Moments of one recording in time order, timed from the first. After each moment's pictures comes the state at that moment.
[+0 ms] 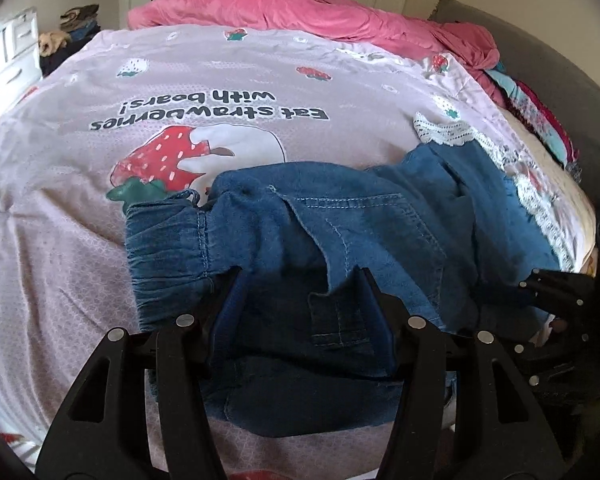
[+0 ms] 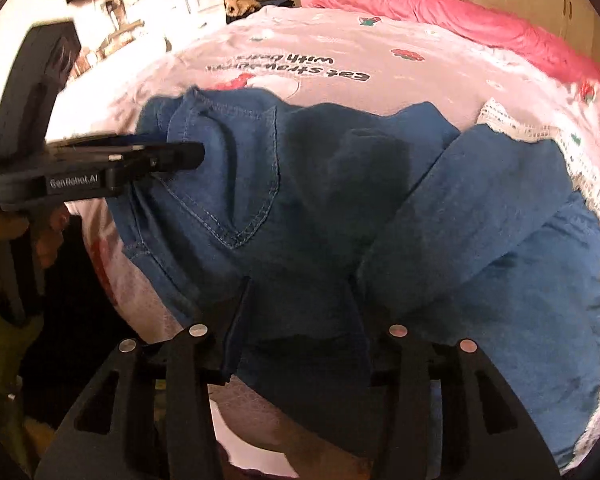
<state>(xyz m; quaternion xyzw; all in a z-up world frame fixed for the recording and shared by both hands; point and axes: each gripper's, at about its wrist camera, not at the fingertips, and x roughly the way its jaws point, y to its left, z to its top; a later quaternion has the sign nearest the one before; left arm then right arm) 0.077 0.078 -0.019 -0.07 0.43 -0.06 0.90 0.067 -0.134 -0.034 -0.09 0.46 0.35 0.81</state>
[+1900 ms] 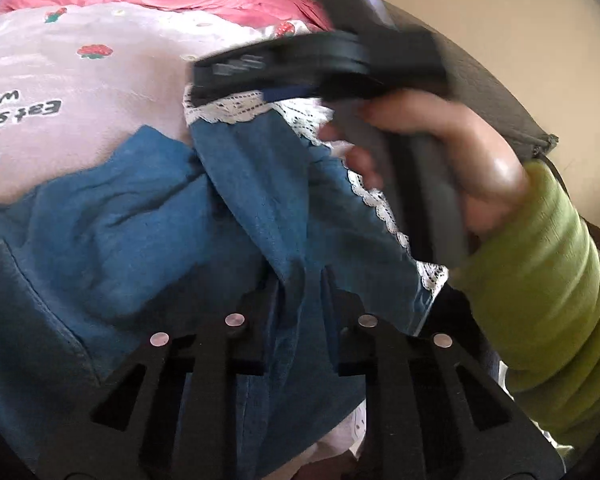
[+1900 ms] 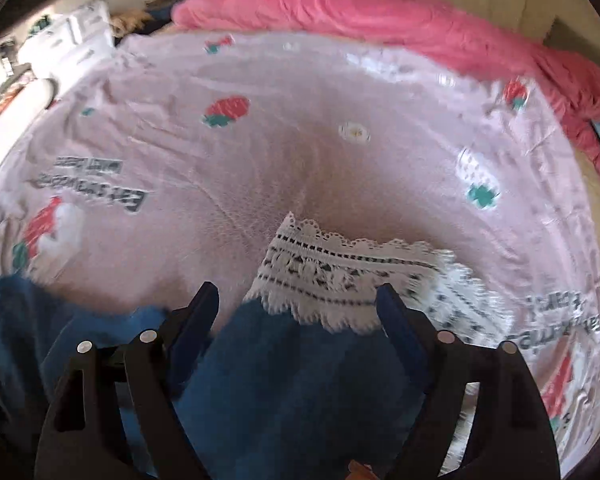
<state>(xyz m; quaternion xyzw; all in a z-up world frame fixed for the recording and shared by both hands) 0.113 -0.069 -0.028 -0.14 0.43 -0.31 0.83 0.284 -0.165 -0.002 -0.11 0.49 0.18 0.85</state>
